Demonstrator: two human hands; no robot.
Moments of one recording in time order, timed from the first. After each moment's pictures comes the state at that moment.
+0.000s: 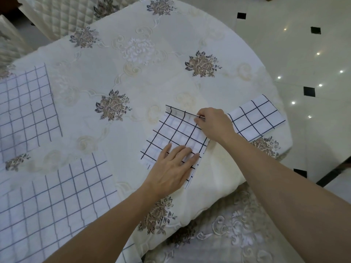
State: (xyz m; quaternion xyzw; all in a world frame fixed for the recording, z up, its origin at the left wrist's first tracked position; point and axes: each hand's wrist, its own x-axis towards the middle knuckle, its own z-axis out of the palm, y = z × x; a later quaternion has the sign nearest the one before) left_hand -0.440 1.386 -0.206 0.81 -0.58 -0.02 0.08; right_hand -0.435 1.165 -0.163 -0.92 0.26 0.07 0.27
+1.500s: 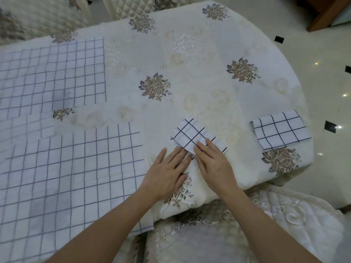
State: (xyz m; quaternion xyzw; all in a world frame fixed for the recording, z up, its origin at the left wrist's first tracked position) left_hand -0.484 1.488 -0.205 0.89 -0.45 -0.09 0.01; right_hand -0.539 1.290 -0.213 -0.97 0.00 -0.15 0.21
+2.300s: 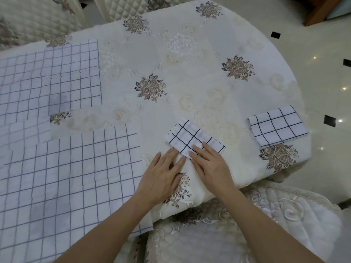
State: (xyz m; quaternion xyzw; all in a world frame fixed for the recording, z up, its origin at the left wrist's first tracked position) left_hand -0.491 1.494 -0.196 0.90 -0.42 -0.10 0.04; right_hand -0.546 1.289 -0.222 -0.97 -0.01 -0.12 0.20
